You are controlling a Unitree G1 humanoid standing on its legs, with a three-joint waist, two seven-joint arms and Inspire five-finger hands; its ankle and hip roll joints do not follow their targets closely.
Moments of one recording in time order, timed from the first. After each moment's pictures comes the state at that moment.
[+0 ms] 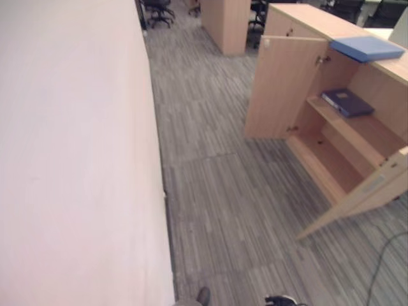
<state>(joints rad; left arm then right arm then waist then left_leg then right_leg) 0.27 -0.02 0.06 1.40 -0.39 0.05 -0.03 -0.08 -0.13 0.31 1.34 0.09 0.05 0.10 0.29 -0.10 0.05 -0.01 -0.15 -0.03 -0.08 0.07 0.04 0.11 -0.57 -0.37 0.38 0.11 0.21</state>
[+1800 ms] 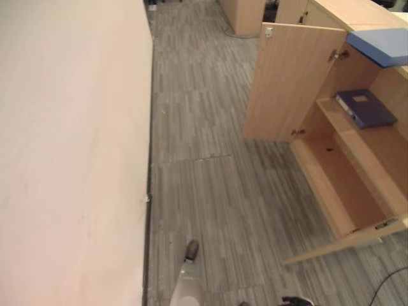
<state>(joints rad) 0.12 0.17 0.08 1.37 -0.35 0.00 0.01 -0.07 -0.25 0.22 1.39 0.20 0.03 0.06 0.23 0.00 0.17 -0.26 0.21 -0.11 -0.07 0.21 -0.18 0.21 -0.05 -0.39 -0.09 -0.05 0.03</state>
